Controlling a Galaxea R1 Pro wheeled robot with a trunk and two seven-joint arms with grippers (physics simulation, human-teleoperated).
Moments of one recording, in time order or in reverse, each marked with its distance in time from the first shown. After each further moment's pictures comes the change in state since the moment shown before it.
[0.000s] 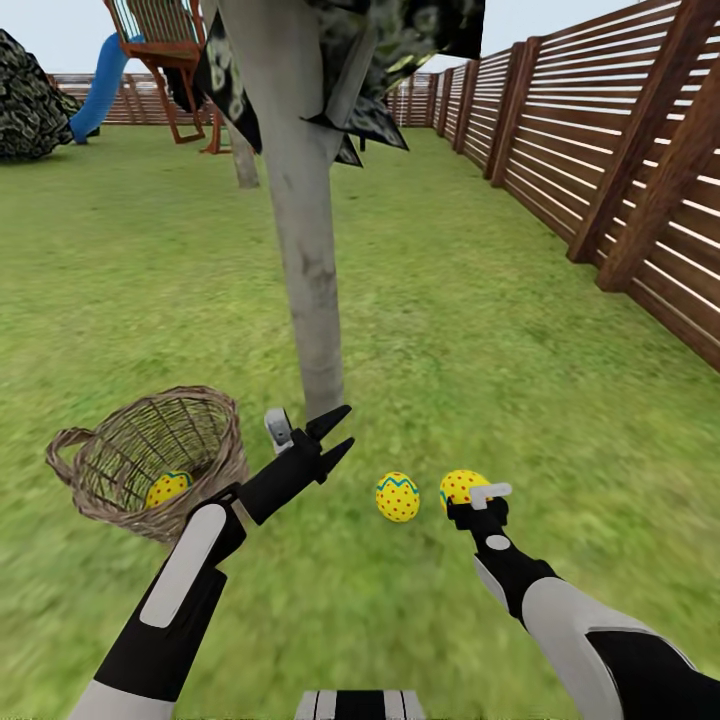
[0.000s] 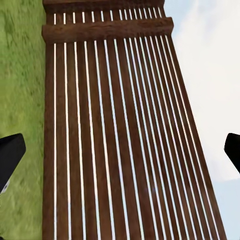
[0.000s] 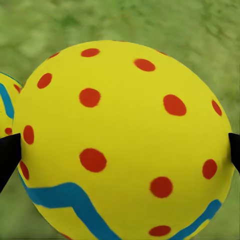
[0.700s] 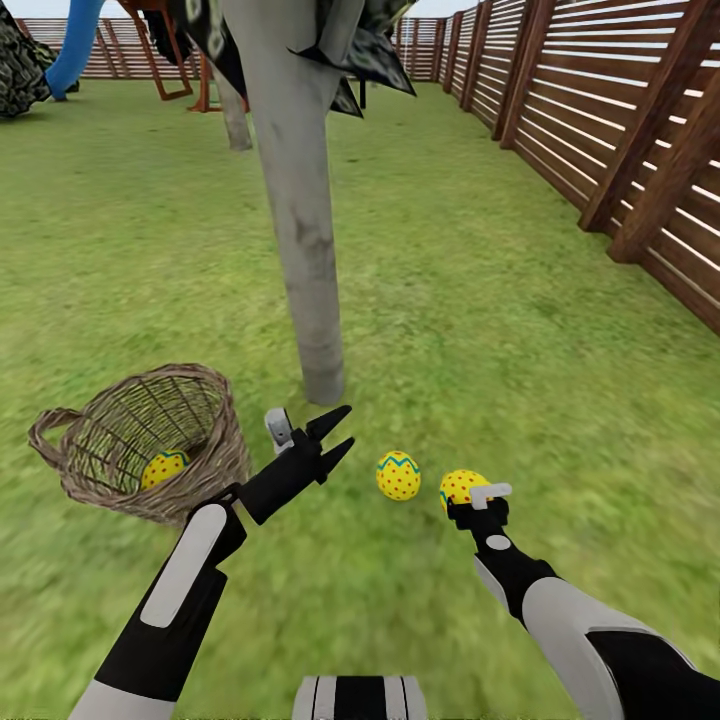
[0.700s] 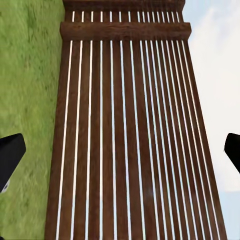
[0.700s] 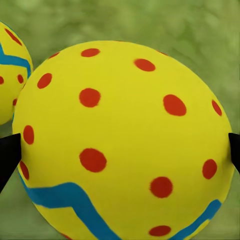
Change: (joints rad) left arm 0.000 -0.002 0.000 0.001 0.000 -0.001 0.002; right arm 0.000 -0.001 -0.001 0.000 -0.001 0.000 0.000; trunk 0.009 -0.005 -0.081
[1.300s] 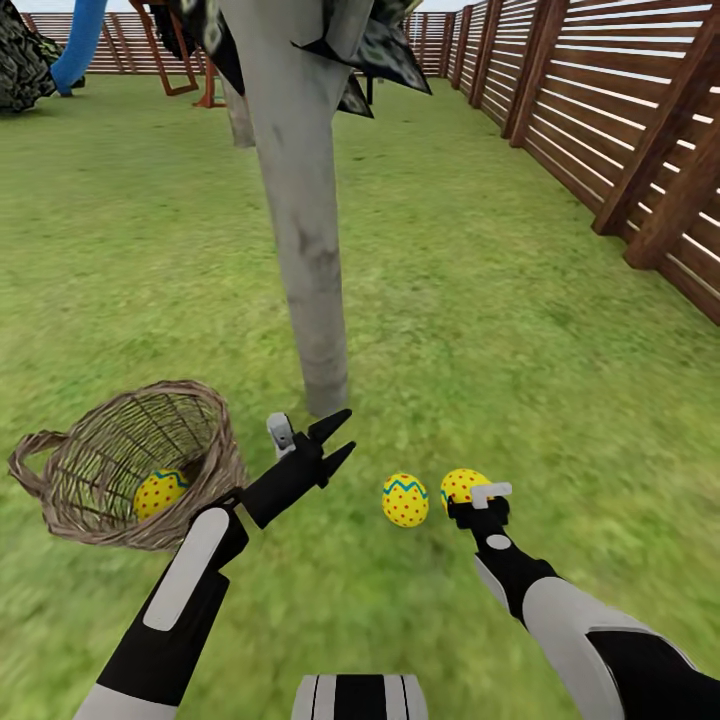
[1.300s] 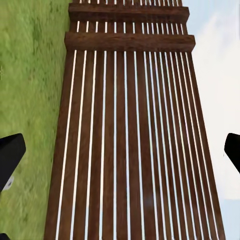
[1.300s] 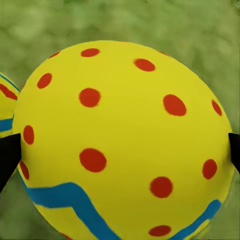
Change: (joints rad) left arm 0.009 -0.007 0.000 0.012 -0.003 -0.006 -0.002; right arm 0.000 -0.001 0.000 -0.003 0.001 -0.003 -0.003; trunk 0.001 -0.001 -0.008
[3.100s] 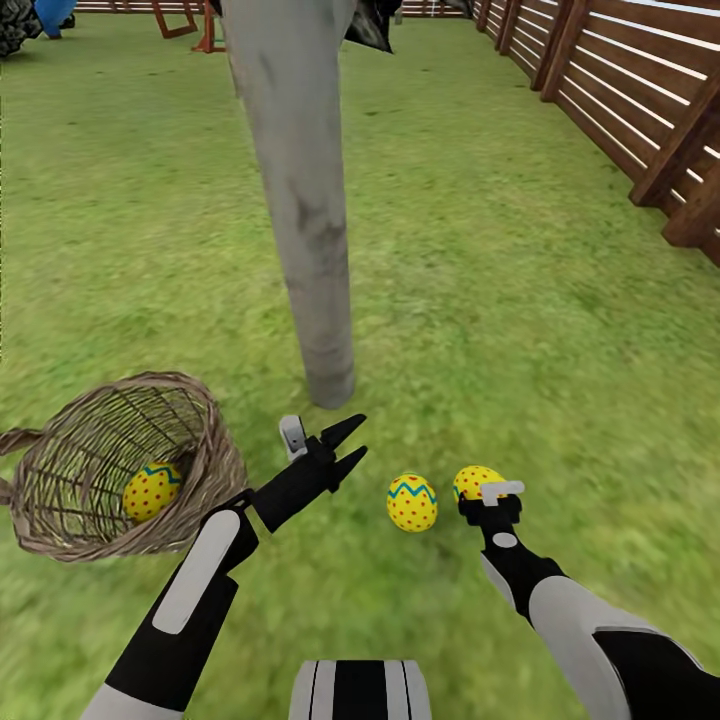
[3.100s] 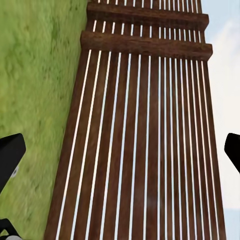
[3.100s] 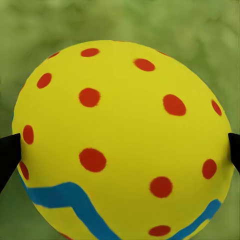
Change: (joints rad) left arm 0.000 -0.007 -0.049 0.001 -0.005 -0.008 -0.001; right arm 0.000 -0.020 0.002 -0.012 0.003 0.000 -0.065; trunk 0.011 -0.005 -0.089
